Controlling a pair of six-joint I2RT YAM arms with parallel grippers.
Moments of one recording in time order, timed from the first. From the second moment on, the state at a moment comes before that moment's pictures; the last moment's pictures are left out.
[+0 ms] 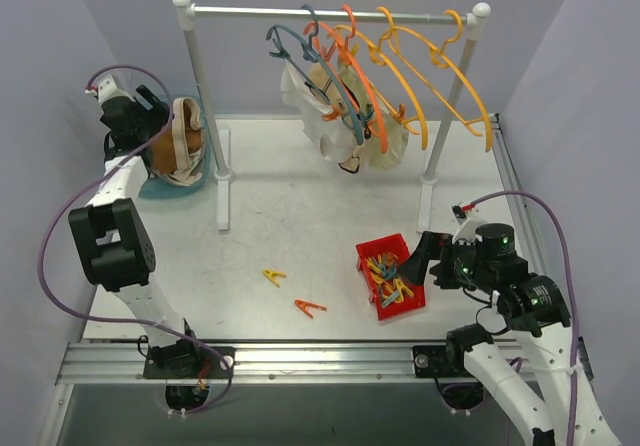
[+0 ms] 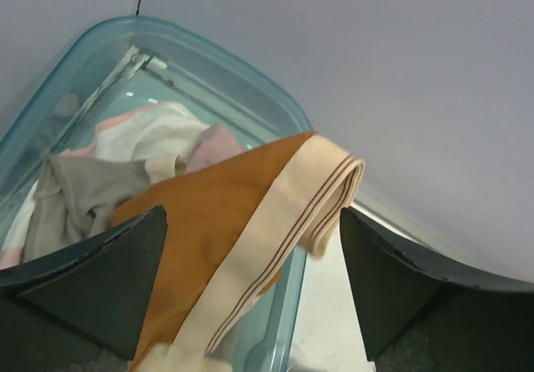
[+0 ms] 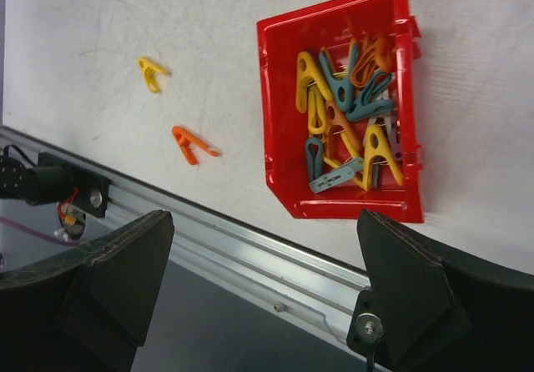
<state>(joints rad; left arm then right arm) 0.23 1.88 1.47 0.20 0.00 -0.49 0.26 0.60 0.84 -0.99 -0.31 0.41</state>
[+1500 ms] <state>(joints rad) 0.15 0.49 0.77 -0.61 0.46 -0.54 1.16 1.88 1.31 -0.76 0.02 0.23</state>
